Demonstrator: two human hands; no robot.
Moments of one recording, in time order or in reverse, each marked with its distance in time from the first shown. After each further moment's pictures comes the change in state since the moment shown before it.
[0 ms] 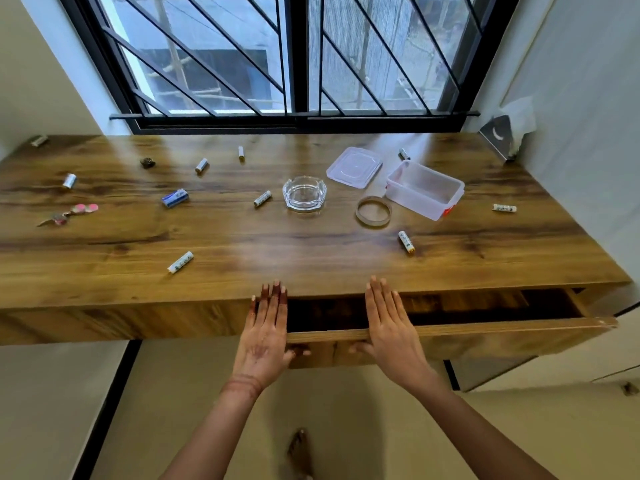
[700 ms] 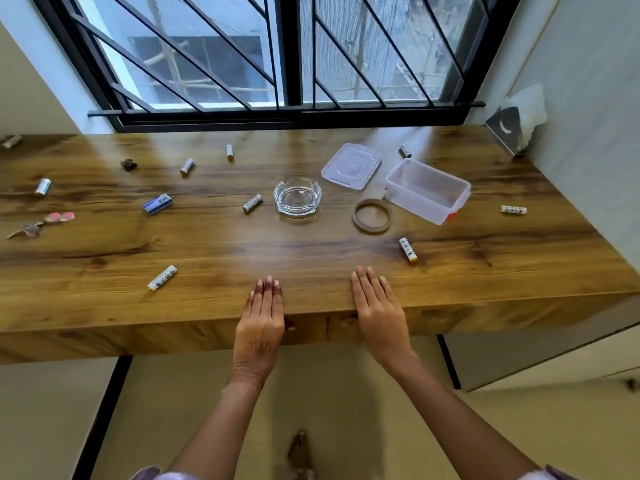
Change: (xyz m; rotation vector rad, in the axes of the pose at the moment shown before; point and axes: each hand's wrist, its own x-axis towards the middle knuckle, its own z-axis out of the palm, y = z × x) left_hand 0.048 0.003 -0.005 0.139 0.054 -0.033; right_hand 0.064 0.007 0.012 -0.080 0.143 -0.001
